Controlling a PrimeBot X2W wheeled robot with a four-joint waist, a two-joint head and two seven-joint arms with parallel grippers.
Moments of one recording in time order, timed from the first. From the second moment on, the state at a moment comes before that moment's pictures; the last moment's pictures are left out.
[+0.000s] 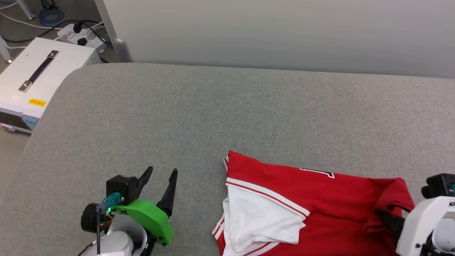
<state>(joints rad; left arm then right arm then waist) -0.29 0.50 -0.76 0.25 -0.84 0.21 -0.25 0.08 -0.27 -0.10 -0.13 0.65 0.13 0.81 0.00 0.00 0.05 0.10</state>
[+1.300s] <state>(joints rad) -0.28 0.46 -0.72 0.30 -0.83 0.18 -0.26 -0.23 -0.05 0.35 0.28 0.81 0.13 0.57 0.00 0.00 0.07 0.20</state>
